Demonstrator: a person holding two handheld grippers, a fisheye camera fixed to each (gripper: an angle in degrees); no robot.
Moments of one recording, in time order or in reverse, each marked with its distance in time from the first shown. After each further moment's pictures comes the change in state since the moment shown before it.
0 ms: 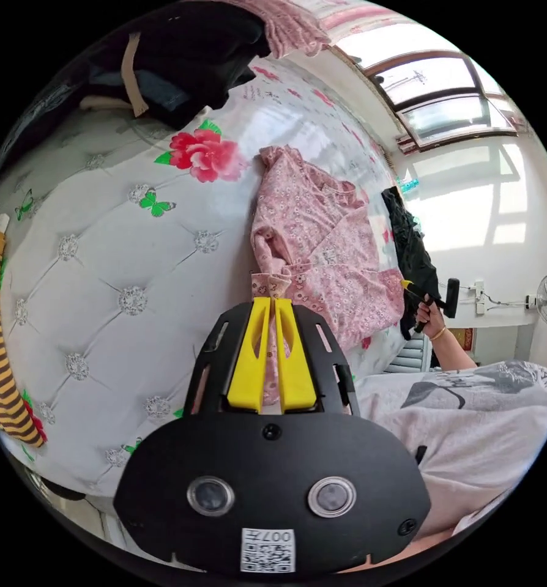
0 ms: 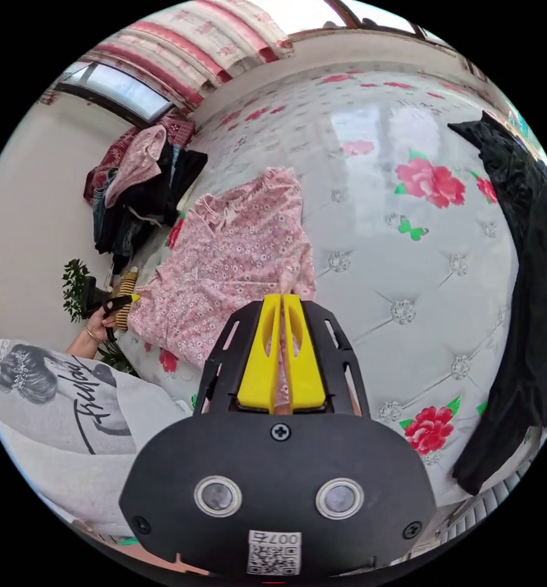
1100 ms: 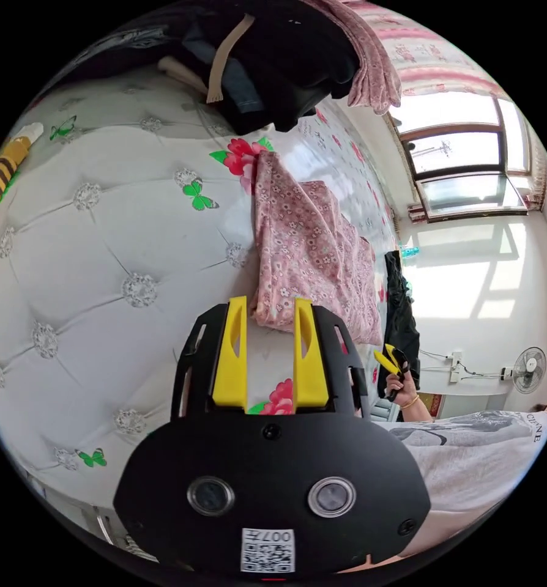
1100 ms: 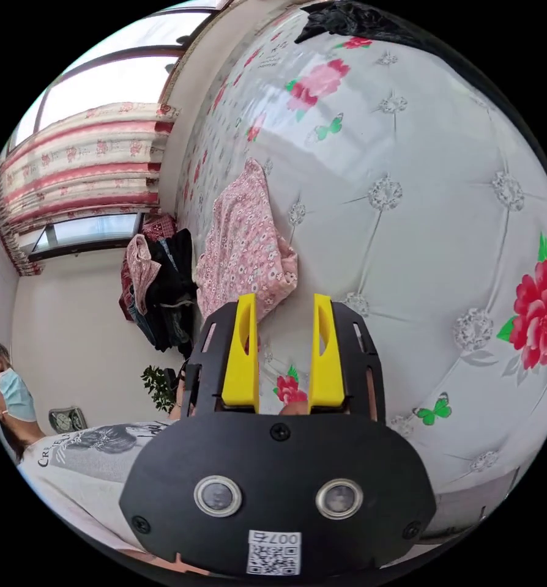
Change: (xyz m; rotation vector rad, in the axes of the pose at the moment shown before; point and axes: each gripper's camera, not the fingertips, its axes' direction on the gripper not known) left arm -0.042 -0.023 0.010 0.149 0.074 -0.299; right arm 0.153 0.034 0.014 0.081 -0.369 0.604
